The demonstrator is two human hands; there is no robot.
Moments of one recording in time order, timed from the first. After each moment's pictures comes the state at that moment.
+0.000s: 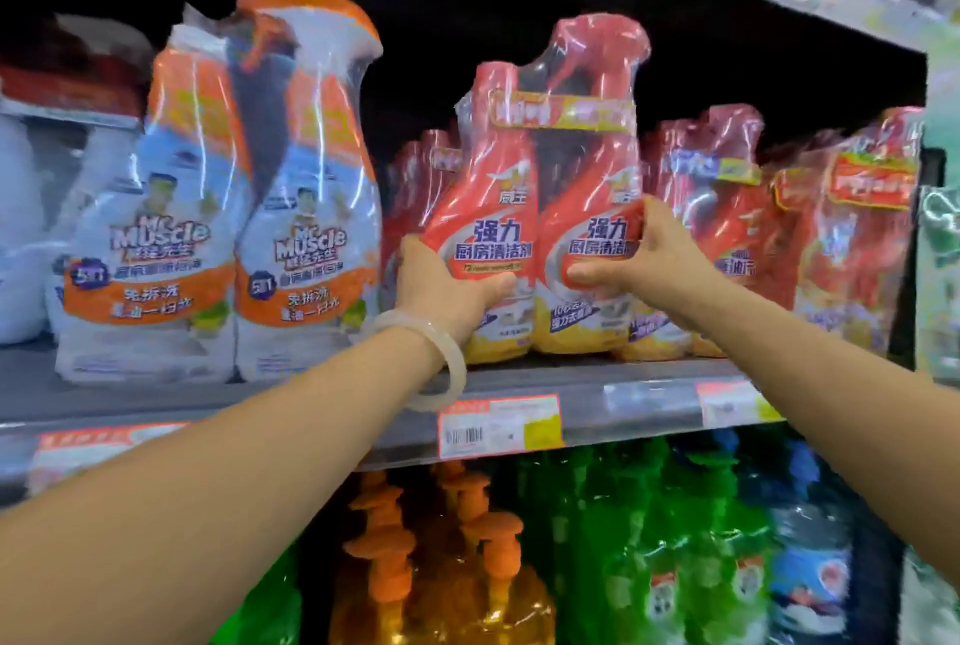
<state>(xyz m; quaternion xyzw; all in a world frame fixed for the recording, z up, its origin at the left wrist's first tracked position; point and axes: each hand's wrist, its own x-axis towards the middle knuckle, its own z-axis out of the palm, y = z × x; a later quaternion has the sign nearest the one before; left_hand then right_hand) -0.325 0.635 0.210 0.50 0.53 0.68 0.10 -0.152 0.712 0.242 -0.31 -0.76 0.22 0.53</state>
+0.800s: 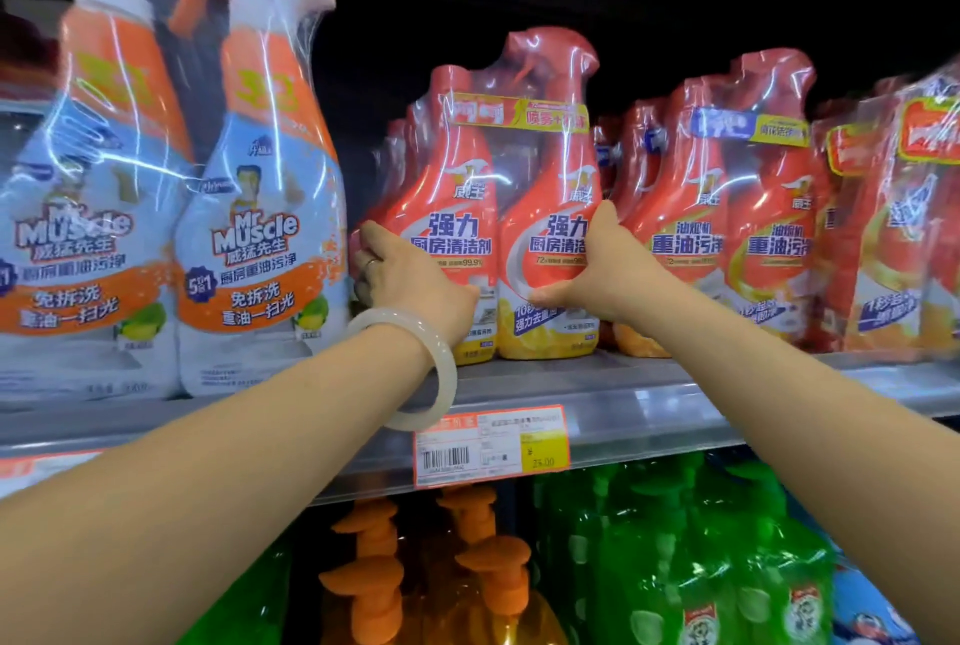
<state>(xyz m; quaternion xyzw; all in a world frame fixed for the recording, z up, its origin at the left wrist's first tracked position) -0.331 0.668 0.212 0.43 0.67 0.60 -0.01 -0.196 0.750 0.233 -0.43 -0.80 0.13 0.41</state>
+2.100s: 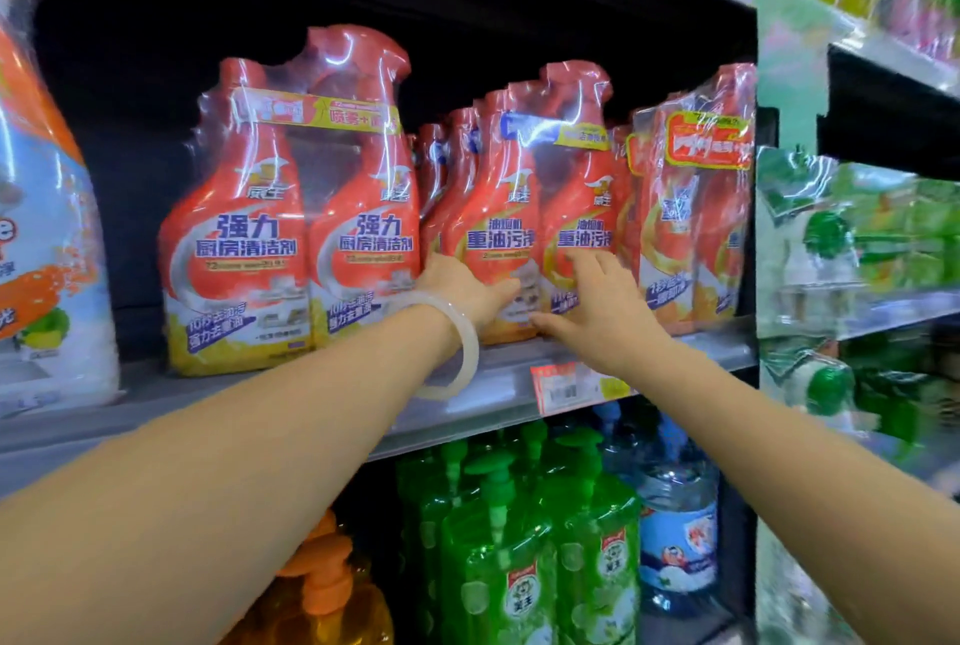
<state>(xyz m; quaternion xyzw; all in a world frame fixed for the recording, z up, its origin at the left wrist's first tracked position) -0.198 0.735 0.211 0.58 0.64 0.49 0.11 -0.052 0.770 0.184 -0.47 -0.78 -0.10 0.40</state>
